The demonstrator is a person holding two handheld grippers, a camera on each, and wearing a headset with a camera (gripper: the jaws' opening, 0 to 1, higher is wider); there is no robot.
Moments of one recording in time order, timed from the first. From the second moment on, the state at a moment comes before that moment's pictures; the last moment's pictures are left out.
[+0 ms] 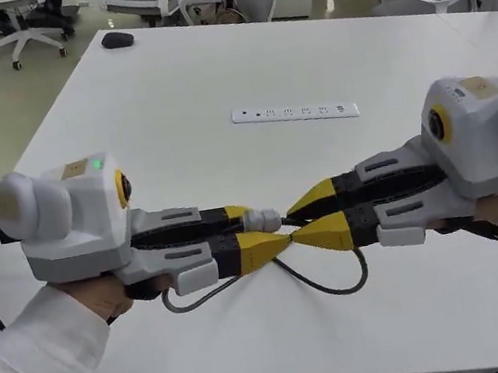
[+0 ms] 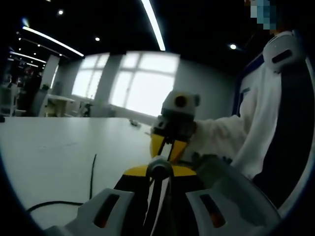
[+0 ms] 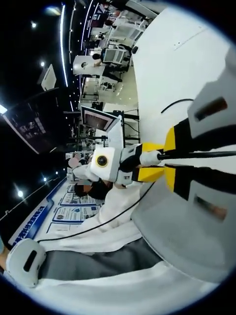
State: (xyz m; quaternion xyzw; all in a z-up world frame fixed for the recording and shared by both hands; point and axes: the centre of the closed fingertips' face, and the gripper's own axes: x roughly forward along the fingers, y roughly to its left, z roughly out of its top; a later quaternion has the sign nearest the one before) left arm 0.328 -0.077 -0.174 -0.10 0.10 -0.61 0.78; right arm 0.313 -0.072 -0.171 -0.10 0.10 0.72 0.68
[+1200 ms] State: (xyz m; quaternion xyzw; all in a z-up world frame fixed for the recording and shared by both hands) left arm 0.329 -0.077 -0.178 -0.09 0.10 -0.60 0.79; right arm 0.329 -0.110 -0.222 -0.17 0.14 0.69 0.69
